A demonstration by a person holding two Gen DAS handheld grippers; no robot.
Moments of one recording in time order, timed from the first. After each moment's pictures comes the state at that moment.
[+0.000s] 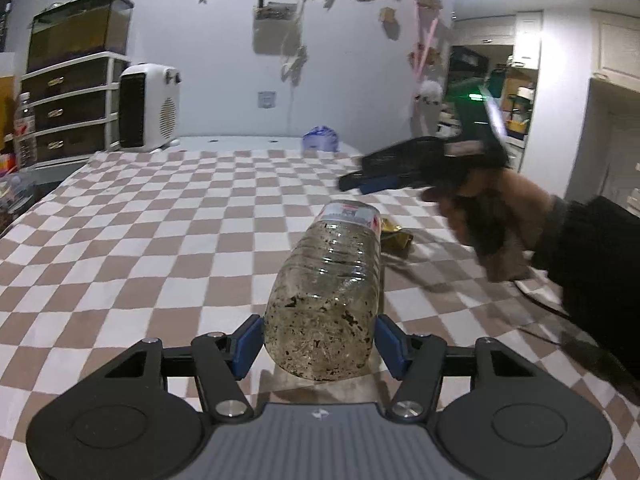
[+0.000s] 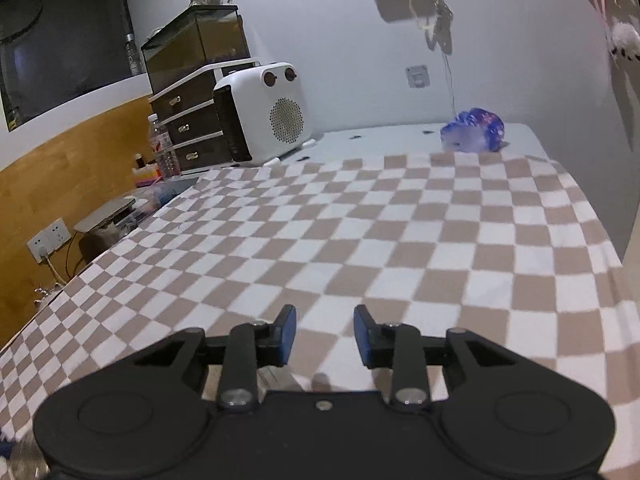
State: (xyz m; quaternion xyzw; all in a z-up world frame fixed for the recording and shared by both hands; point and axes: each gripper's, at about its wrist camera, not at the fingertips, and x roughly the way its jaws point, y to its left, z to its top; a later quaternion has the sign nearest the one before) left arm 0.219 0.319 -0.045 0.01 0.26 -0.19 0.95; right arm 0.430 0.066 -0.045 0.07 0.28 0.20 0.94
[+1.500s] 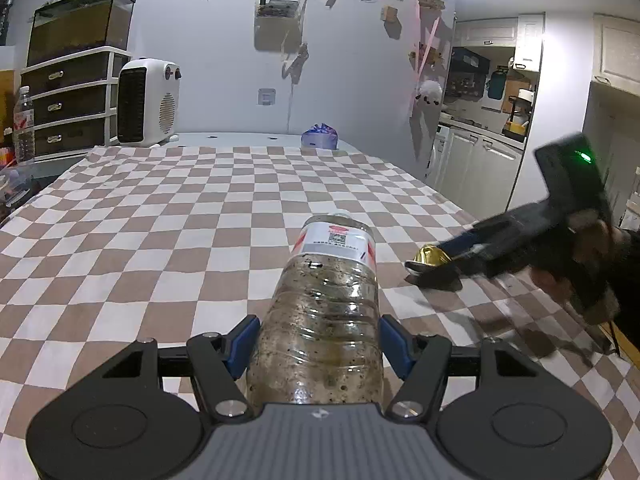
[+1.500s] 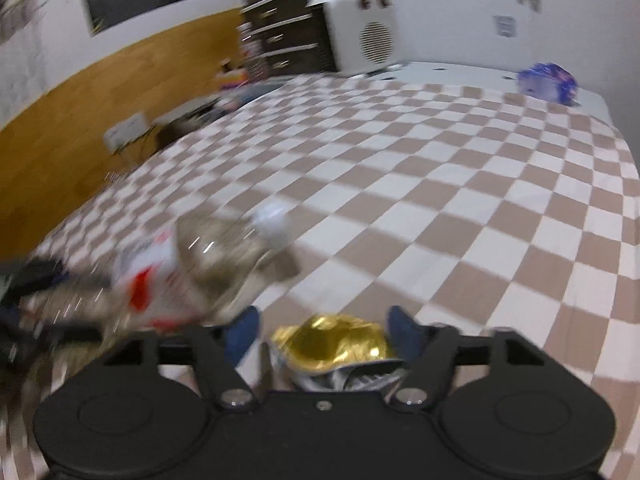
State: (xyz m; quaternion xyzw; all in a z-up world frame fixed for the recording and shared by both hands) left arm 0.221 0.319 -0.051 0.00 0.27 -0.19 0.95; right arm 0.351 0.039 -0.064 -0.02 0.36 0.34 0.87
